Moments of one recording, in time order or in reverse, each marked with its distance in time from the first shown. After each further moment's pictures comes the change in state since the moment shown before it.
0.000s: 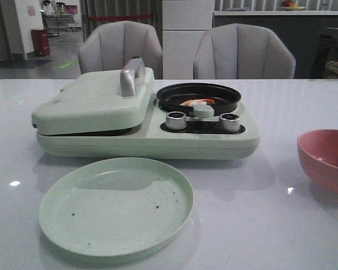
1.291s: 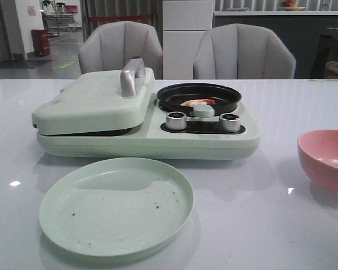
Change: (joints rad) left arm 0.000 0.000 0.000 0.041 0.000 -0.061; right arm 0.291 -0.761 0.272 -0.200 0.339 0.200
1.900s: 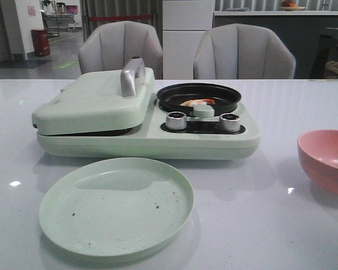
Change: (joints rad) left arm 0.000 0.000 0.000 0.175 0.008 -0.170; right arm 0.000 0.000 0.000 0.000 -0.017 0.002
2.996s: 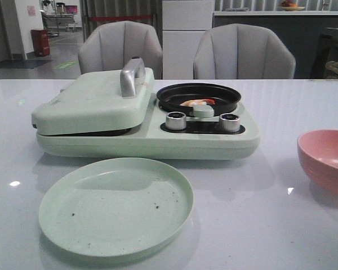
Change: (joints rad) left arm 0.429 -0.769 0.721 -0.085 -0.642 0.000; right arm 0.000 0.000 0.000 0.000 -0.004 0.000
